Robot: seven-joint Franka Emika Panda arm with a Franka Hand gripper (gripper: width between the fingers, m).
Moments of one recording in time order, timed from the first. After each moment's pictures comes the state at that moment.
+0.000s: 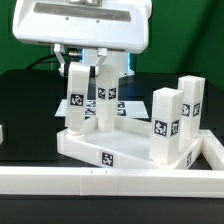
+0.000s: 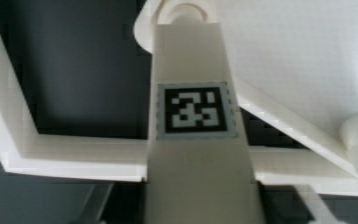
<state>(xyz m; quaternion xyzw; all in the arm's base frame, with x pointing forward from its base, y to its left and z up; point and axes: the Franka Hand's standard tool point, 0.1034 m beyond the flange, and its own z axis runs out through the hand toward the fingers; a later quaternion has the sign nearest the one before) 0.545 -0.076 0.126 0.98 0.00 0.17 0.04</state>
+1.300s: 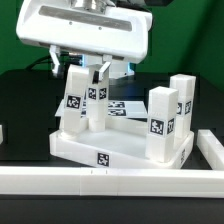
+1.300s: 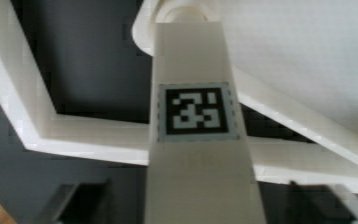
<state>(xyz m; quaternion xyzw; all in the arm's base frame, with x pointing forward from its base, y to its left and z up) 0.540 -0.077 0.122 0.97 0.01 0.22 0.08</state>
